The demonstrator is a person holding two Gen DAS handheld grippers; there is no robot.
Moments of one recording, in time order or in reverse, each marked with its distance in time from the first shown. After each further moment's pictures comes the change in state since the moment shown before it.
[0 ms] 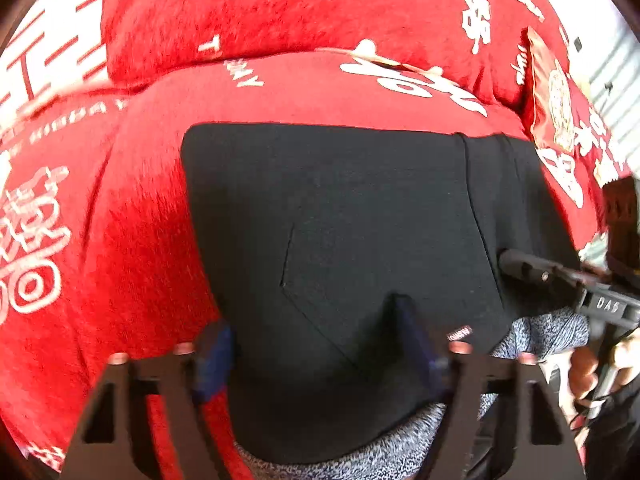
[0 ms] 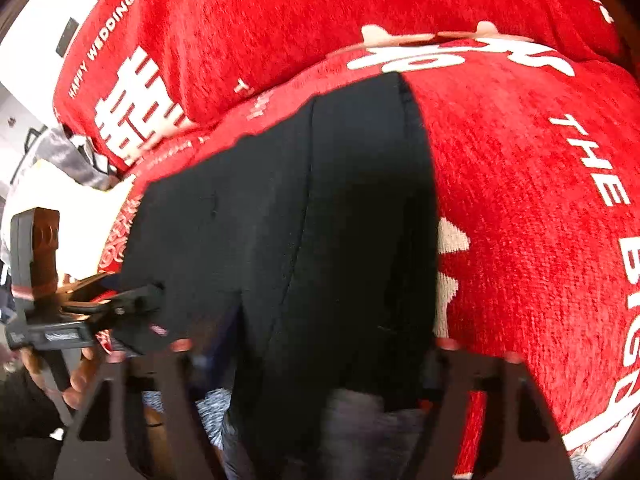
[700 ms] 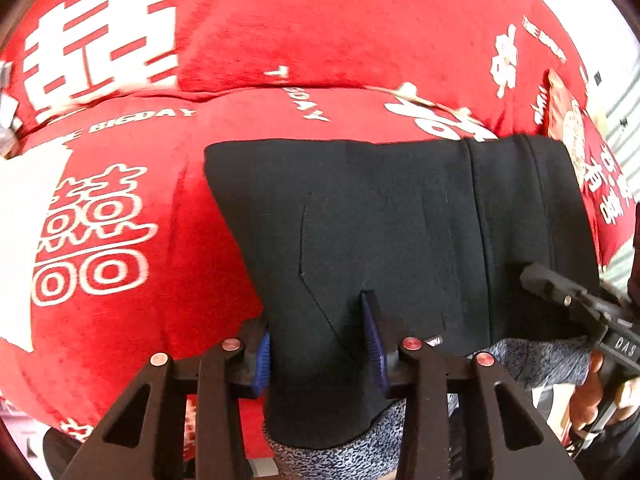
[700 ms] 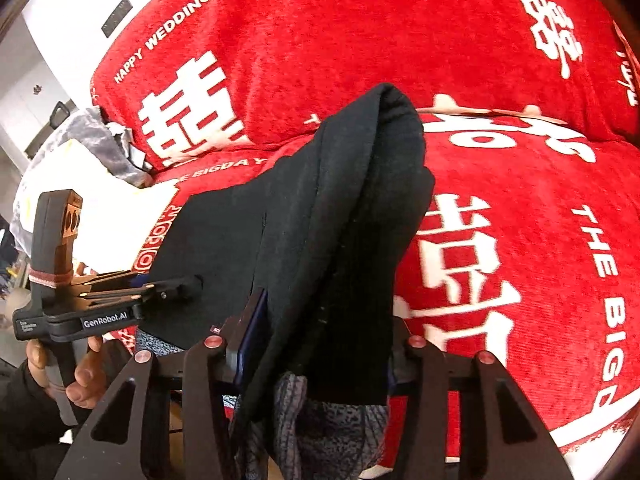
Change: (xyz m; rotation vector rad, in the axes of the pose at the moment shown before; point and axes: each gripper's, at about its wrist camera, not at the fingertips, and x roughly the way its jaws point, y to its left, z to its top) left arm -0.075 0.059 0.001 -0.138 -0.048 0.045; right arm -0.028 0.112 0.013 -0.140 -0.075 0.011
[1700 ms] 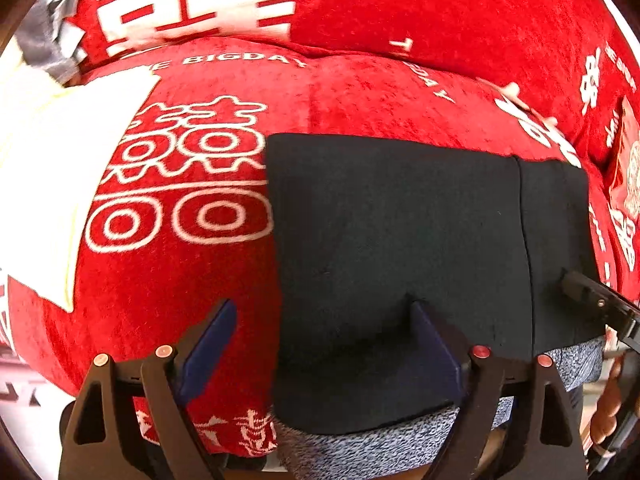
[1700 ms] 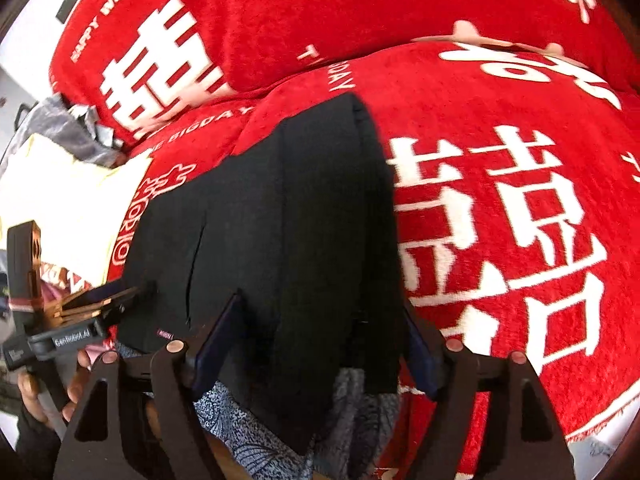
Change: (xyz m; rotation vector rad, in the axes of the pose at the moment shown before) left arm 0.021 0.092 -0.030 -0.164 0.063 0.174; right arm 0.082 0.020 -0.001 0.127 0.138 -0.110
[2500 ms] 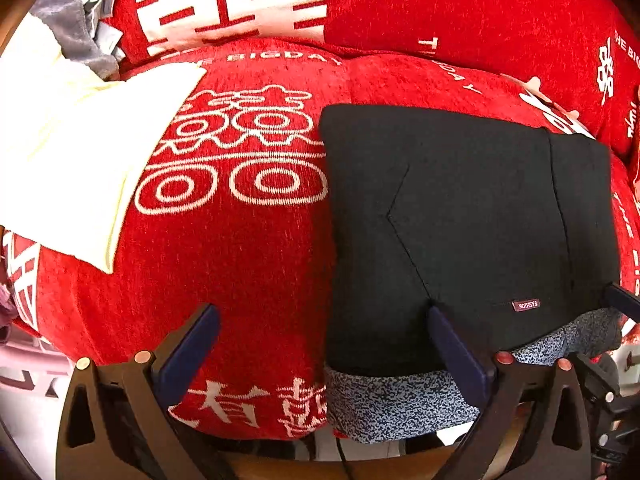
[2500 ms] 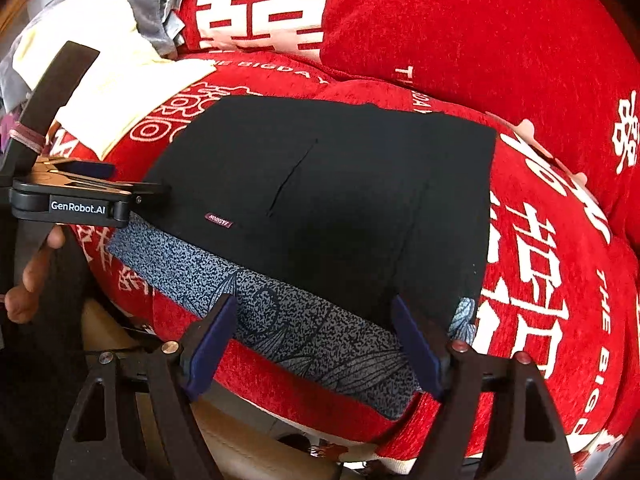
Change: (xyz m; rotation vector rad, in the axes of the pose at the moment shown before) left arm -0.007 0.016 -0.034 0.007 -0.038 0.115; right arm 0.001 0.085 -0.073 -0.513 0.004 -0.147
